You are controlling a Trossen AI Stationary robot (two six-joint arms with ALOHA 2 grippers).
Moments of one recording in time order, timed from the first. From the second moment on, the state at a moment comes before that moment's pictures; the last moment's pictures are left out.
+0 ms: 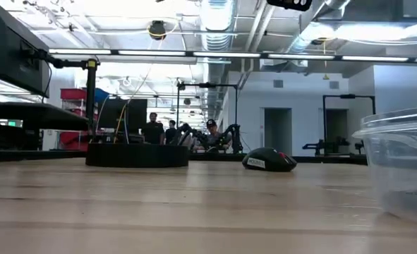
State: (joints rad) left arm -0.18 1.39 1.30 -0.11 0.15 1.43; right arm 0.12 1.64 1.48 -0.71 -0.90 0.45
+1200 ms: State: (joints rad) left arm -0.20 1.38 1.30 -0.34 -0.13 0.05; right arm 0.05 1.65 1.48 -0.95 -0.67 0.29
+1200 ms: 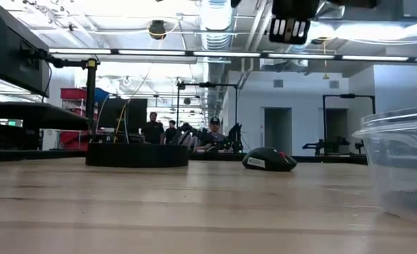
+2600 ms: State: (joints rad) left arm -0.11 1.37 1.32 -0.33 0.21 -0.29; right arm -0.03 1.64 1.48 -0.95 -0.51 0.19
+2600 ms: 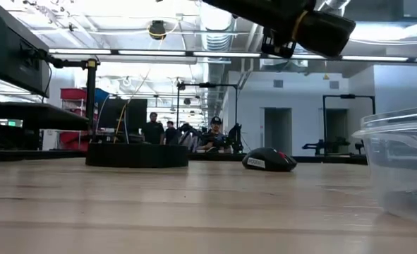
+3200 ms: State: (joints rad) left arm -0.11 1.37 1.32 -0.07 0.10 -0.10; right arm -0.05 1.64 1.51 -0.99 -0.61 0.22
